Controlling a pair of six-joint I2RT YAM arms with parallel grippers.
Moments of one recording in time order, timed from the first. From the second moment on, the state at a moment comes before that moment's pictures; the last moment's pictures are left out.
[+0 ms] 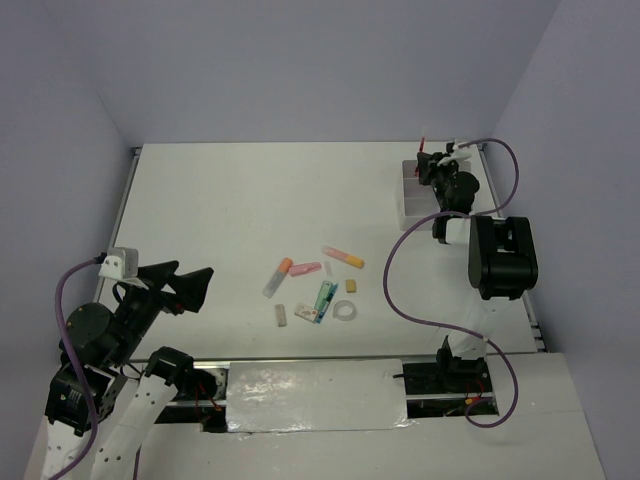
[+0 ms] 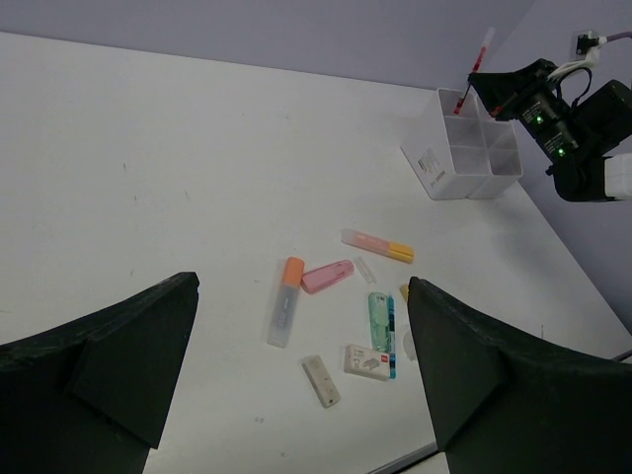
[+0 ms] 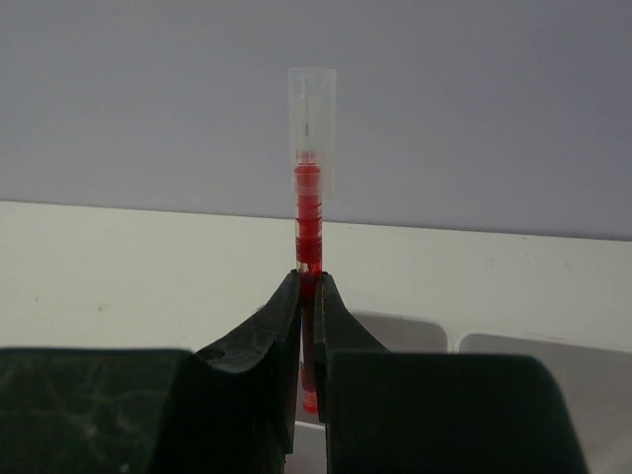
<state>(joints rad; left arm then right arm) -0.32 0.18 0.81 -0.67 0.03 -0.37 -0.07 1.86 0.89 1.13 -0.25 0.15</state>
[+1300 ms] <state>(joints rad) -0.32 0.19 0.81 -0.67 -0.03 -0.38 0.00 1.57 0.80 0.98 -0.13 0.22</state>
